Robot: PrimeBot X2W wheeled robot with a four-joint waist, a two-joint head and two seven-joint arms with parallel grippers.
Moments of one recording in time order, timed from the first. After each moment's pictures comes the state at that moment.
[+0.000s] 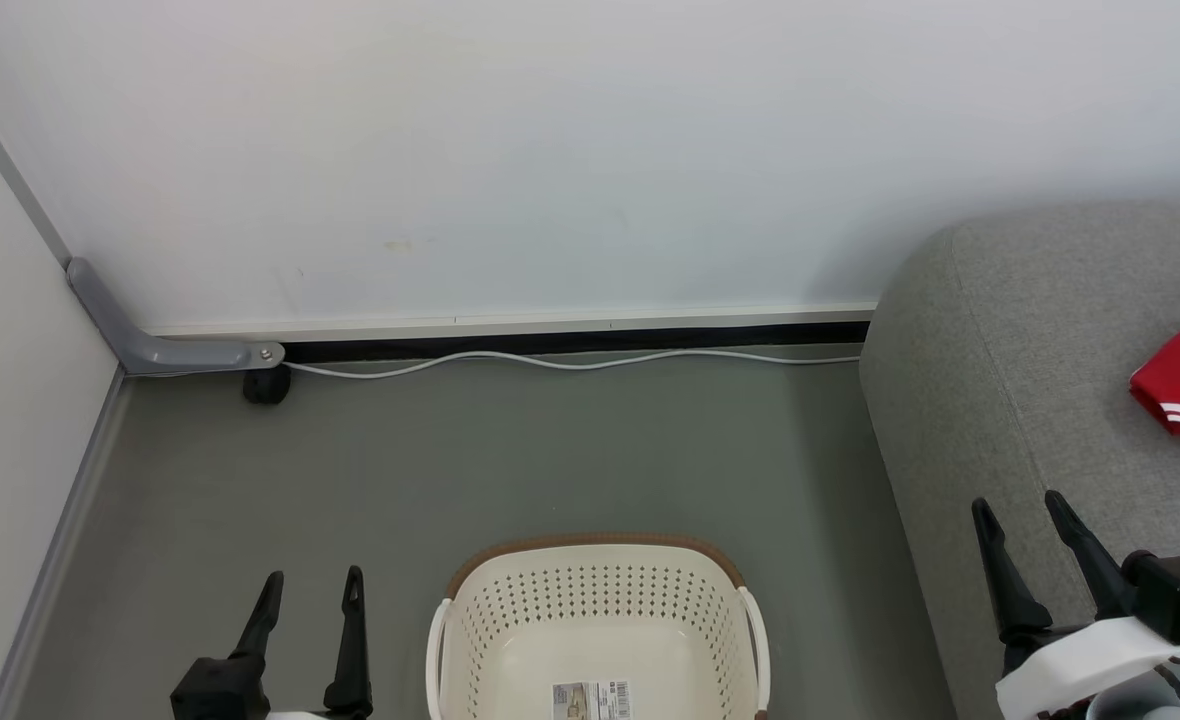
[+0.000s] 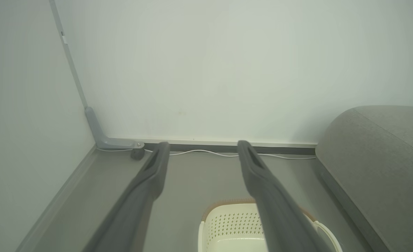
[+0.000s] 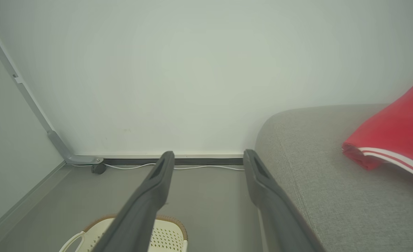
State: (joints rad) left arm 0.08 0.05 -0.08 0.25 -0.20 0.05 -0.26; right arm -0.09 -0.24 0.16 0.37 0.38 0.13 -0.26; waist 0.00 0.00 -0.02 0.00
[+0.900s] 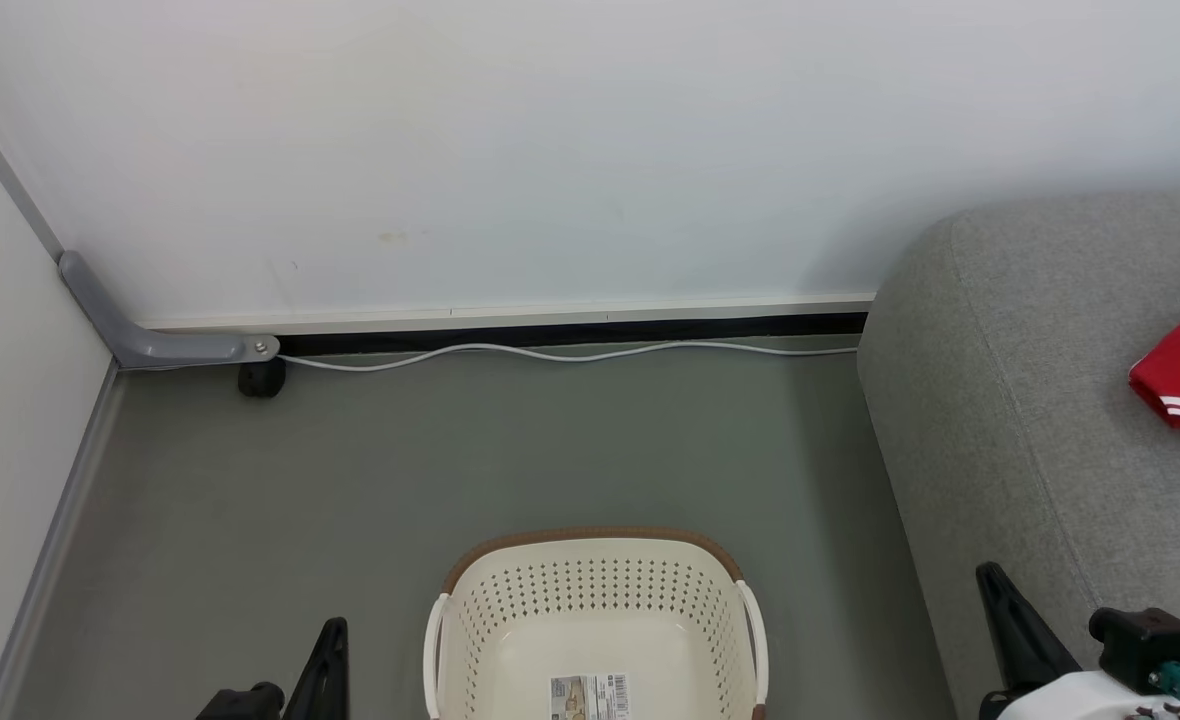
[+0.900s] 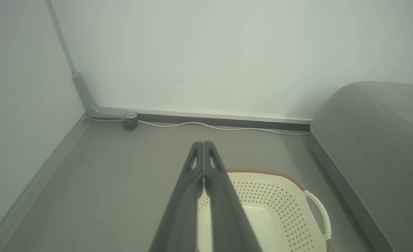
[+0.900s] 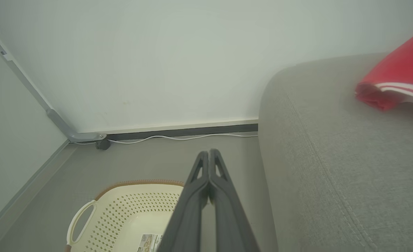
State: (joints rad) left arm 0.10 0.04 -0.11 0.32 -0.24 0.05 -0.25; right arm -0.04 -0.19 0.18 0.43 0.39 0.13 -0.25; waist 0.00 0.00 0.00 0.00
